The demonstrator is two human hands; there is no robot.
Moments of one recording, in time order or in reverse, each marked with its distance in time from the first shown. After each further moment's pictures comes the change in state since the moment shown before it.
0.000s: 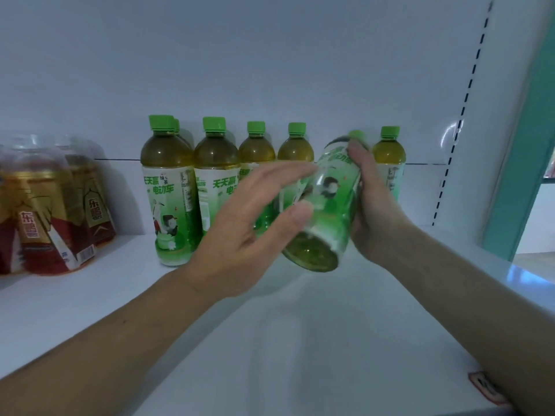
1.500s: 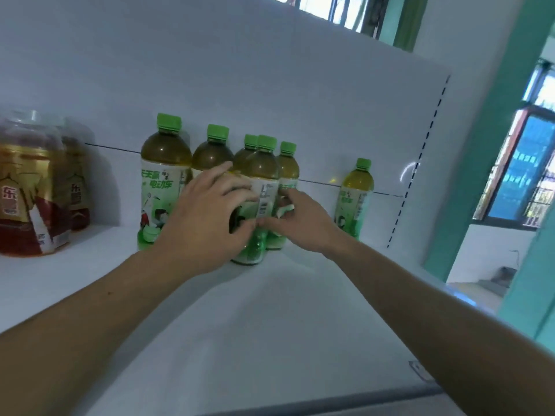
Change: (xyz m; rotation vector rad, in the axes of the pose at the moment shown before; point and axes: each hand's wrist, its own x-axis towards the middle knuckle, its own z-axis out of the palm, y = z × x) left_hand -0.008 -0.033 -0.034 0.557 -0.050 -0.182; right_hand 0.018 0.013 0.034 -1.226 -0.154 -0.291
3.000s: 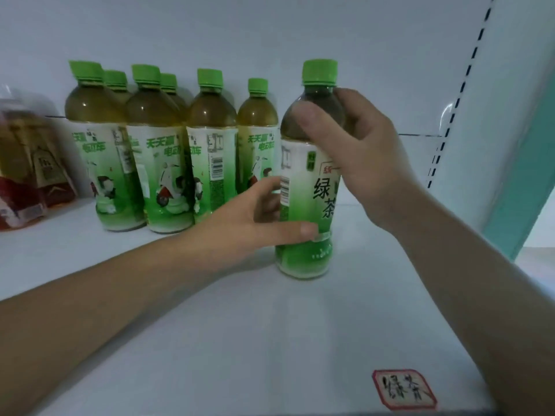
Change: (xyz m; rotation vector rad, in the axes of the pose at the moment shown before) left_hand 0.016 0.103 0.070 -1.056 -0.481 -0.498; right_hand -0.044 0.058 -0.077 0.736 0.227 -0.105
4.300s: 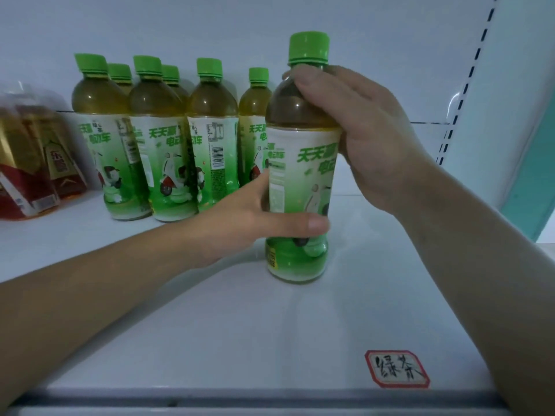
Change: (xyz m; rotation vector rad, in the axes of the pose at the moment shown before) left_hand -0.002 0.007 0.009 0.105 -0.061 0.071; right_hand -0.001 -0.010 -0.002 0.098 -0.132 0.006
